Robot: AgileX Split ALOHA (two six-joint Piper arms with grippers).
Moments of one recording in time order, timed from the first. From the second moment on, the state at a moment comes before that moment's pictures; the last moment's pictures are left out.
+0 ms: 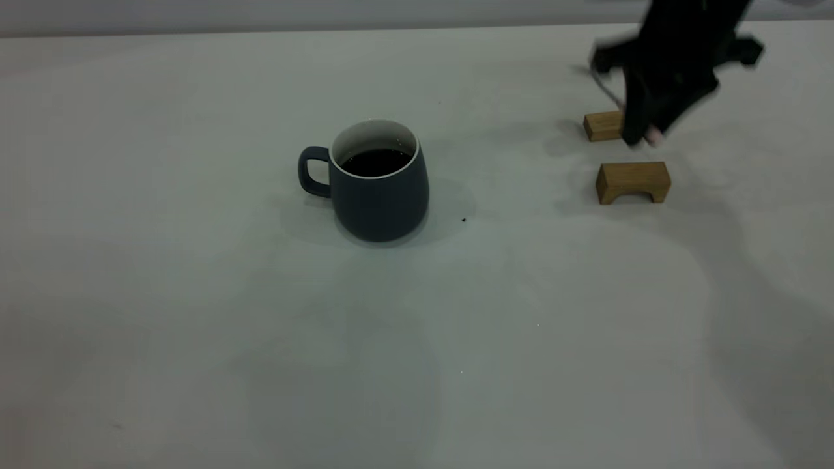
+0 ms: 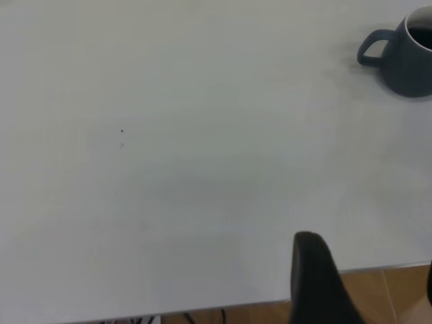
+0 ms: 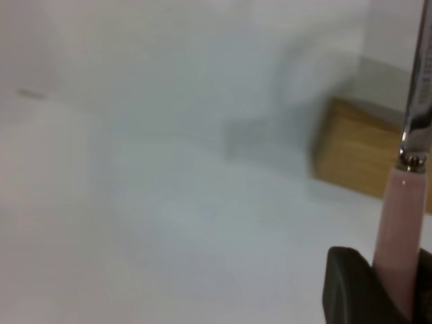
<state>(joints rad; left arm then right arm) -0.05 -0.02 -0.49 -0.01 1.13 0.04 0.20 2.28 -1.54 0.27 0.84 -0.27</state>
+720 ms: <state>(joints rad) -0.05 -0.02 -0.49 -0.01 1.13 0.04 0.31 2.24 -1.61 1.22 1.18 0.19</state>
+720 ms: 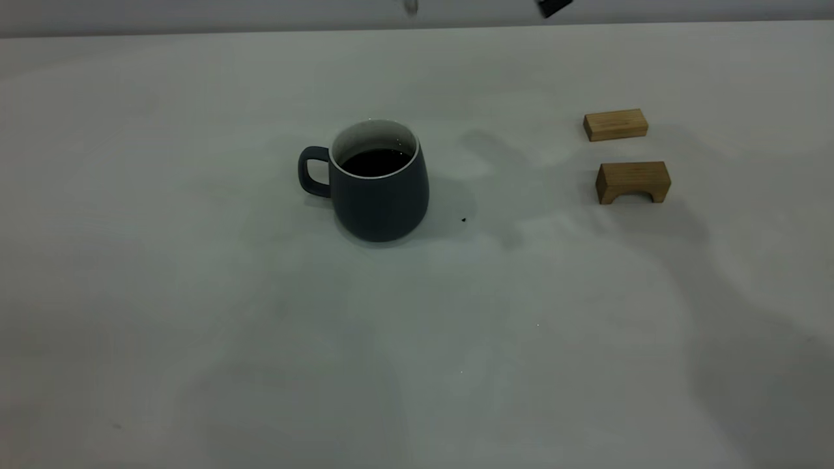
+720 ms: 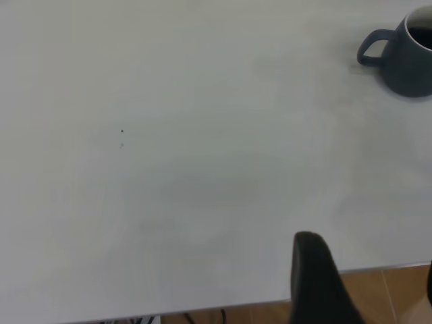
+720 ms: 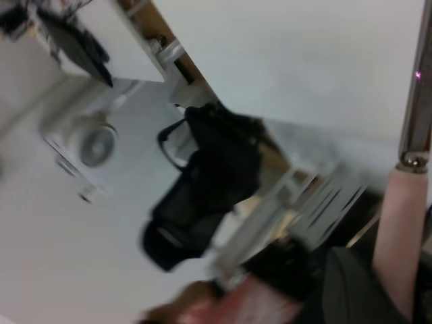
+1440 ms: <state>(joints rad) -0.05 -0.02 -0.49 -0.01 1.13 0.04 0.39 2.39 -1.61 1.44 1.15 0.56</state>
